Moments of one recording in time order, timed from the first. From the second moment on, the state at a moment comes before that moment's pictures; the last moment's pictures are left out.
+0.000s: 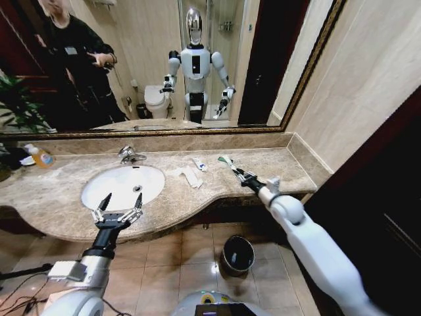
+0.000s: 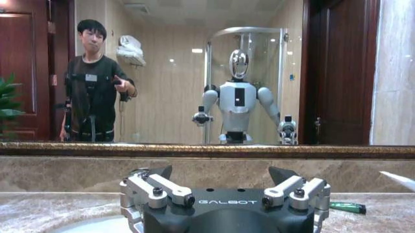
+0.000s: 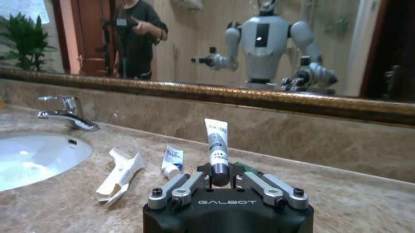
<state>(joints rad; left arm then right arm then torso) 1.84 -1.36 -0.82 -2.47 -0.37 0.04 0.05 -1.11 0.97 0.40 2.01 0.52 -0.35 -0.10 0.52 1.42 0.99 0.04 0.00</state>
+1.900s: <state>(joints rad) 1.84 -1.36 -0.82 -2.47 -0.37 0.04 0.05 -1.51 1.45 0.58 1.47 0.00 0.02 -0.24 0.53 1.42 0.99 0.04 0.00</state>
